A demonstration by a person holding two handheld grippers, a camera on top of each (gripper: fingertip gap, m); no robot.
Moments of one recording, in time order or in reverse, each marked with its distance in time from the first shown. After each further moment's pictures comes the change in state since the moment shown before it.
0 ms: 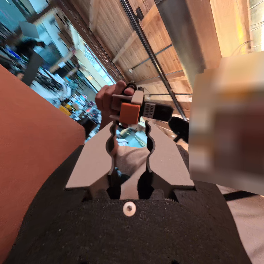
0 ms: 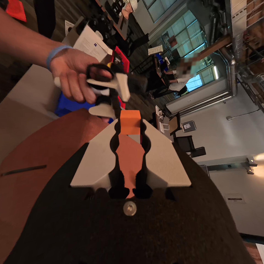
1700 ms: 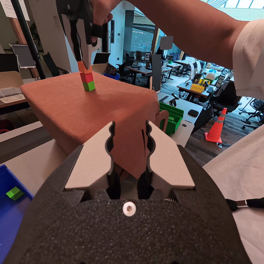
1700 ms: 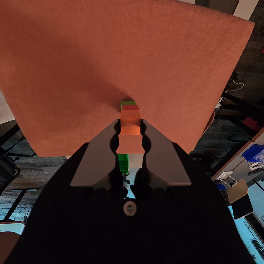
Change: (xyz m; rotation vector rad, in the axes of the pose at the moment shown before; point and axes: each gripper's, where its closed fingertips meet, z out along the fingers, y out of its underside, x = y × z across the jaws) left arm 0.006 0.068 -0.066 -0.160 -0.851 0.864; right arm 0.061 0.187 0.026 -1.083 -0.739 0.365
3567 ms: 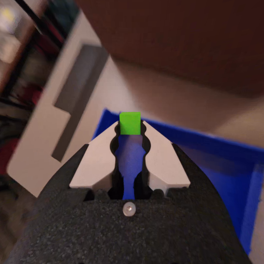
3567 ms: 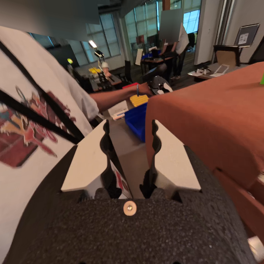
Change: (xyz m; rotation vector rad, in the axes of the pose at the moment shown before) left arm -0.321 0.168 0.029 -0.657 0.036 0.433; right arm -0.295 -0.024 -0.012 1.533 0.065 0.591
